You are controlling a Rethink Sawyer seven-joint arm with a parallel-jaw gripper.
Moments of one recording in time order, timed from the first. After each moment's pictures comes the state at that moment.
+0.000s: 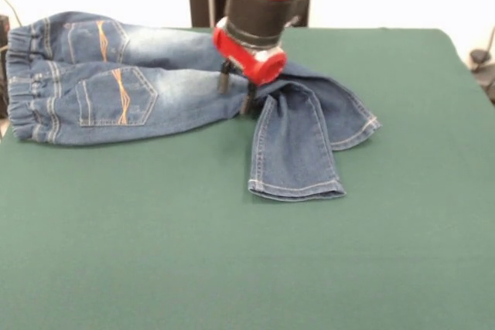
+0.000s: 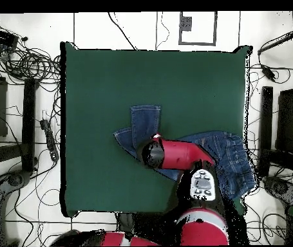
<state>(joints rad) -0.13 -0.45 -0.16 1.62 -0.19 0.37 2.59</state>
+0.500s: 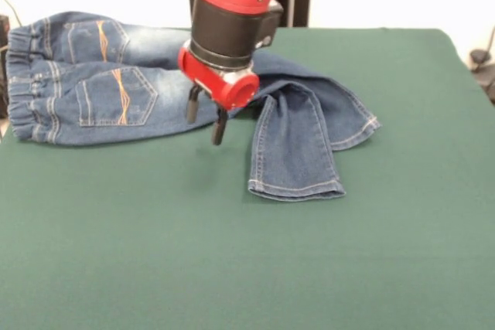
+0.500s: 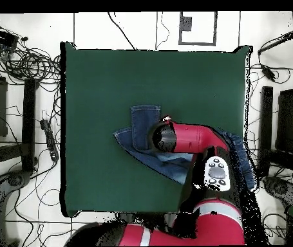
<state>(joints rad) -0.16 -0.44 -0.13 1.49 -0.24 0.38 2.59</state>
